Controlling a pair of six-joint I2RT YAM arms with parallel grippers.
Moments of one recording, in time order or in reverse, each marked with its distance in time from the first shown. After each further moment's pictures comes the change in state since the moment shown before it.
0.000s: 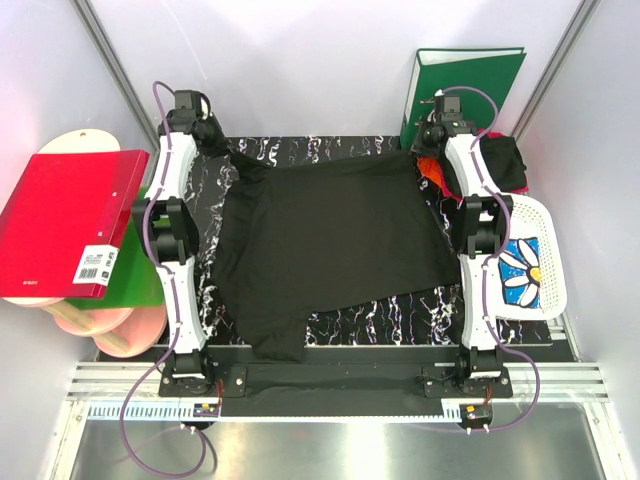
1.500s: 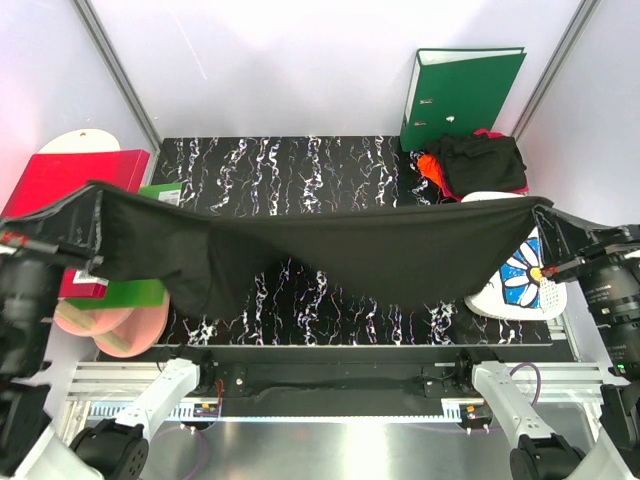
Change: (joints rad) left arm -0.241 -1.545 -0.312 -0.163 -0.291 0.086; right arm -0.023 -1.803 -0.587 -0.234 0.011 -0.007
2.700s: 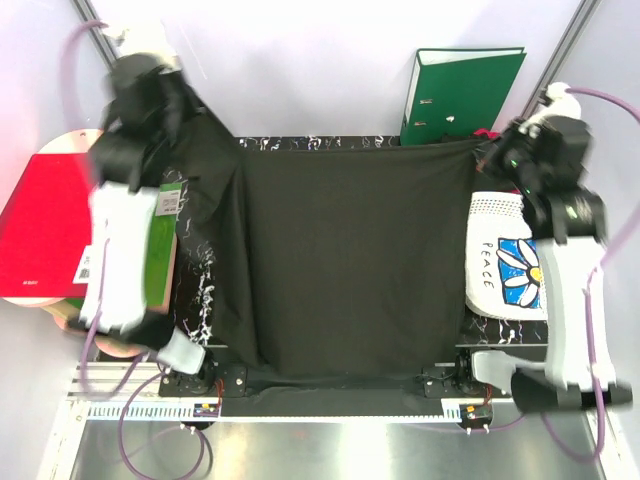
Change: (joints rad) left arm -0.069 0.655 0.177 0.124 -0.281 0.184; right arm -0.005 0.404 -0.242 0.187 0.110 0.073
